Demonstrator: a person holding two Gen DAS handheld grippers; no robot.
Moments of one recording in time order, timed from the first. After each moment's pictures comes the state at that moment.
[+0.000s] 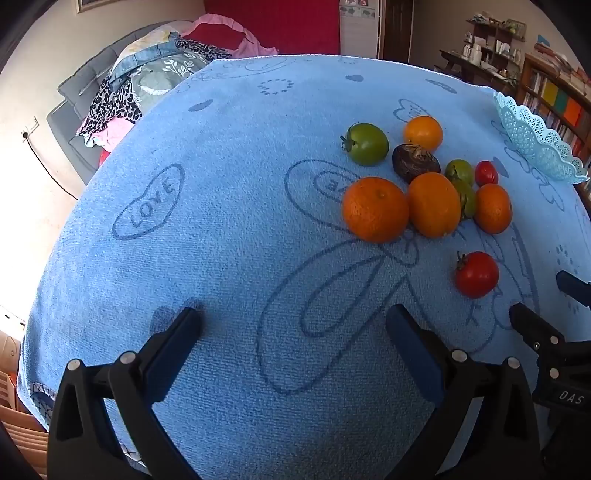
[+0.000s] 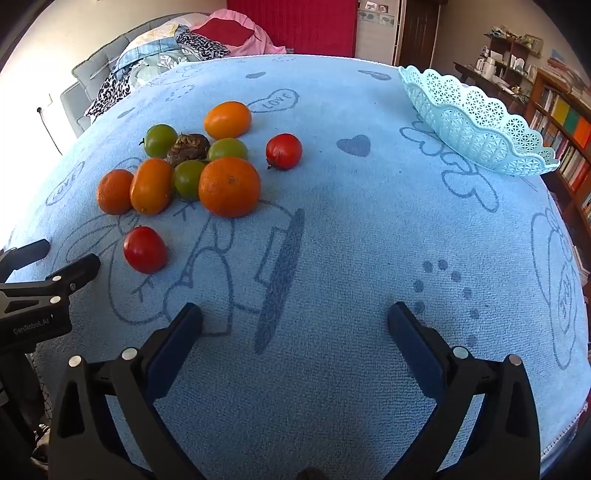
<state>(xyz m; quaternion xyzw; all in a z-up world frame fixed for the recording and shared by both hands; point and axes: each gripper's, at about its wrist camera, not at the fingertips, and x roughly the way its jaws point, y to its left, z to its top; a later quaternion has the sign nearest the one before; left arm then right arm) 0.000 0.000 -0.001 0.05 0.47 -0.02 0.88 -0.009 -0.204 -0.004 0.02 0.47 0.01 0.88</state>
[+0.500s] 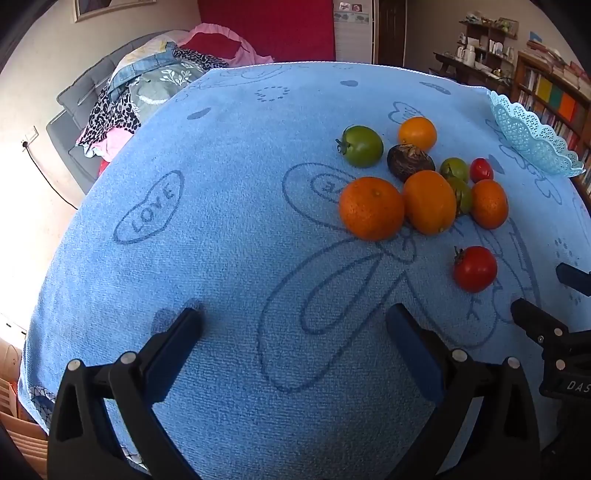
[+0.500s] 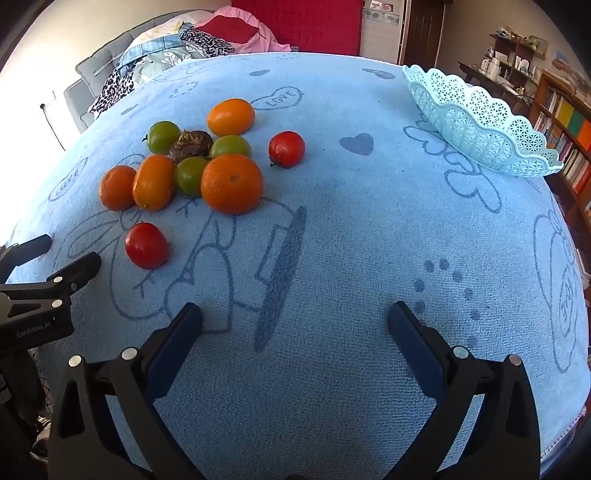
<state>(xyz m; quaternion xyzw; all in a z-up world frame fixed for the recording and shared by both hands) -0.009 -0.002 -0.001 0.06 0.45 -0.03 0.89 -0.011 -0.204 -0.005 0.01 0.47 0.01 0.88</state>
